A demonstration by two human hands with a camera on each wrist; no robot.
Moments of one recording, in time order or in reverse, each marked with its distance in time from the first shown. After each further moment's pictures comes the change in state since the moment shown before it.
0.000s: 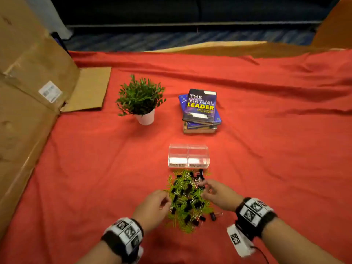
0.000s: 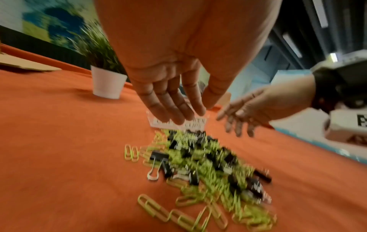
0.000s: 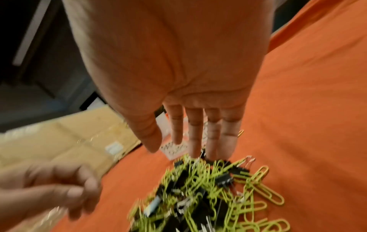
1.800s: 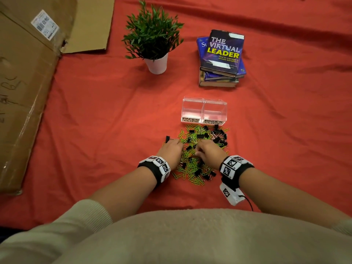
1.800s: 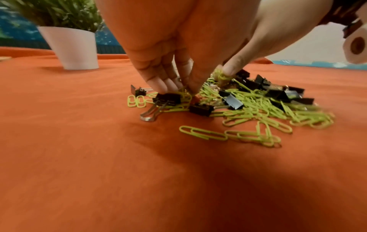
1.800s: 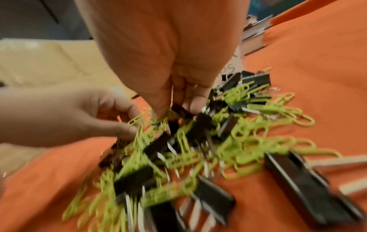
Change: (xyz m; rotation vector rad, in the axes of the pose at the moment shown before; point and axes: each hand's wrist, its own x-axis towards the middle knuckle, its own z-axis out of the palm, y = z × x) left_hand 0.054 -0.027 0.039 0.360 -0.060 0.004; right_hand 0.056 -0.010 0.058 -0.387 0.040 -0.161
